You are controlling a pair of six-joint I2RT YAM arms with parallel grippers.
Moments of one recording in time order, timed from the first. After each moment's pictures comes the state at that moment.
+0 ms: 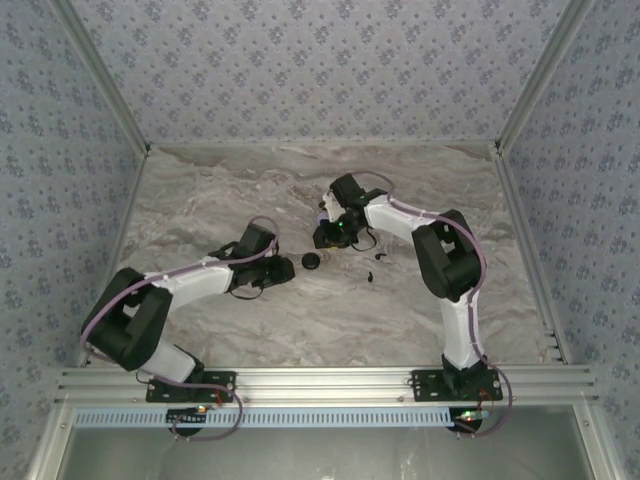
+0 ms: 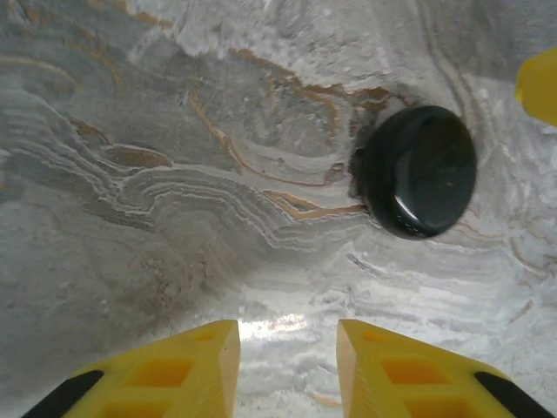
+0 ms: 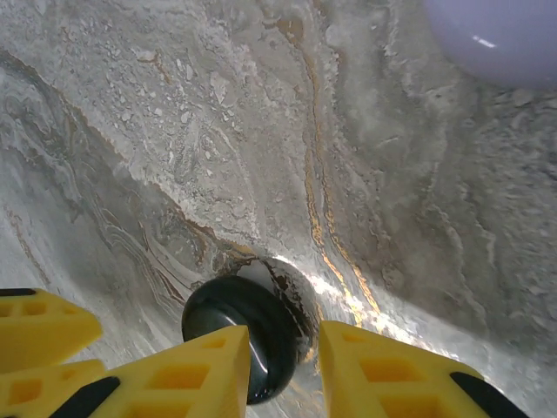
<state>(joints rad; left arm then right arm) -0.58 1.51 0.70 -0.19 0.20 -0.77 0.55 2.08 1.49 -0.60 -0.48 0.33</state>
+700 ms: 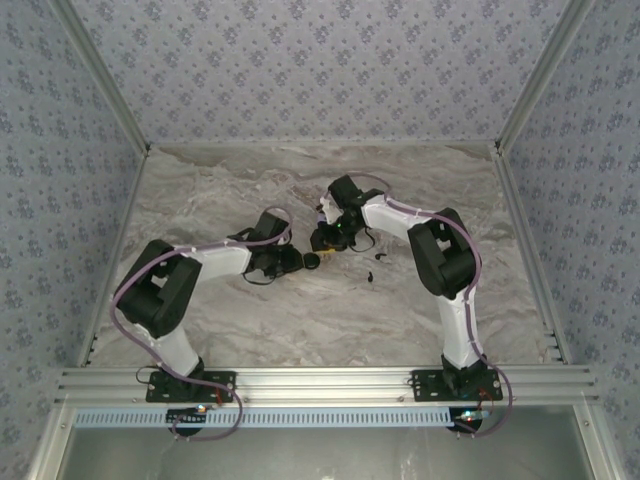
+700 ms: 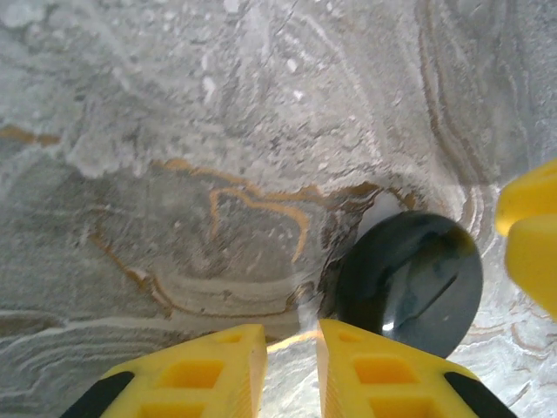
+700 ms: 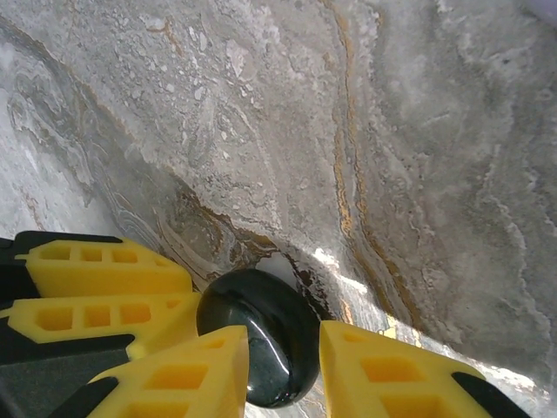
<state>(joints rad) -0.58 1.73 0.88 -0.18 0.22 -0.80 0.56 2.11 1.51 -0.62 -0.54 0.33</state>
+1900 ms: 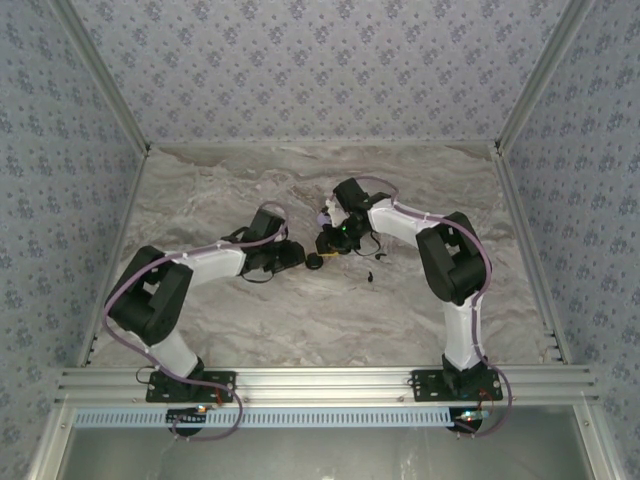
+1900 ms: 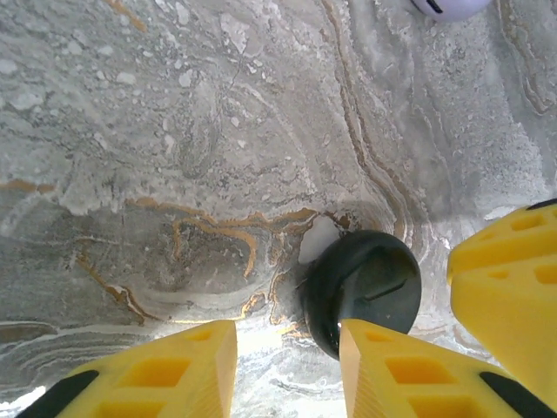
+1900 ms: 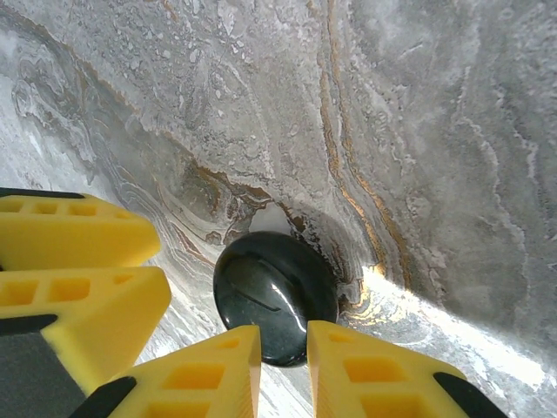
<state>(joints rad) -0.56 1.66 0.84 -0.11 0.25 -0.80 0.55 2.02 1.42 -0.60 -0.53 0.36</state>
